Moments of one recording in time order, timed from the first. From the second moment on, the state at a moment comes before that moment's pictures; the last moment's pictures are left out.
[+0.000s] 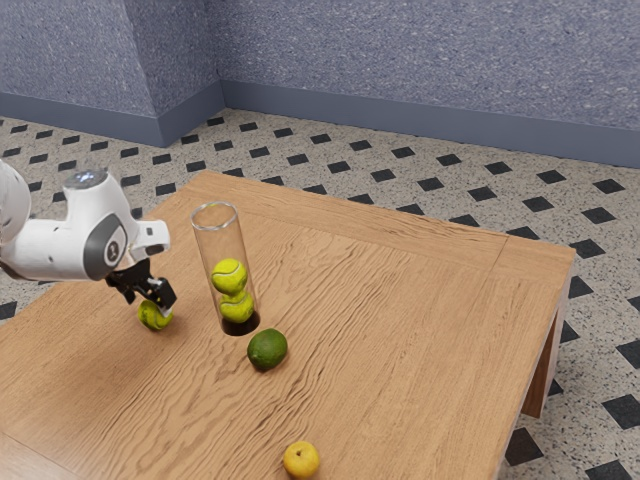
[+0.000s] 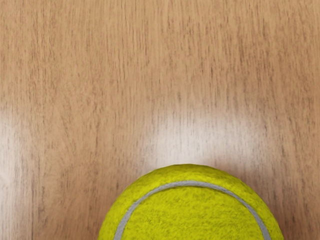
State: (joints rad) arm 0.14 0.28 0.19 -2.21 -0.06 2.64 0.34
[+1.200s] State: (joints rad) arm 0.14 0.10 0.16 -1.94 -0.06 2.19 0.33
